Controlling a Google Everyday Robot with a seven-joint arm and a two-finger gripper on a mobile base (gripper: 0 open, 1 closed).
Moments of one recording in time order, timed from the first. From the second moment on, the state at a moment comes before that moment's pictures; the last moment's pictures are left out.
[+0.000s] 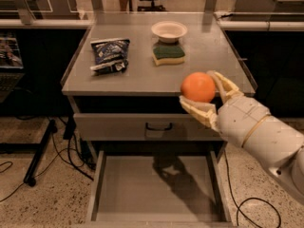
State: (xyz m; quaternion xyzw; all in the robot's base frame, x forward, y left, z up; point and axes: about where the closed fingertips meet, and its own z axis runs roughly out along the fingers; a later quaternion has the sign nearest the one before) arm 0.490 -0.123 0.918 -0.35 0.63 0.05 0.69
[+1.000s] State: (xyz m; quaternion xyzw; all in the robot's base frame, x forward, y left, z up) arm 0.588 -0.144 0.931 -0.28 0.67 0.04 0.69
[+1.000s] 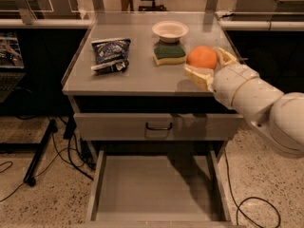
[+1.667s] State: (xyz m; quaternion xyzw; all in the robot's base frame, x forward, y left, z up) arm 0.640 -0.153 0.932 -0.21 0.70 0.02 0.69
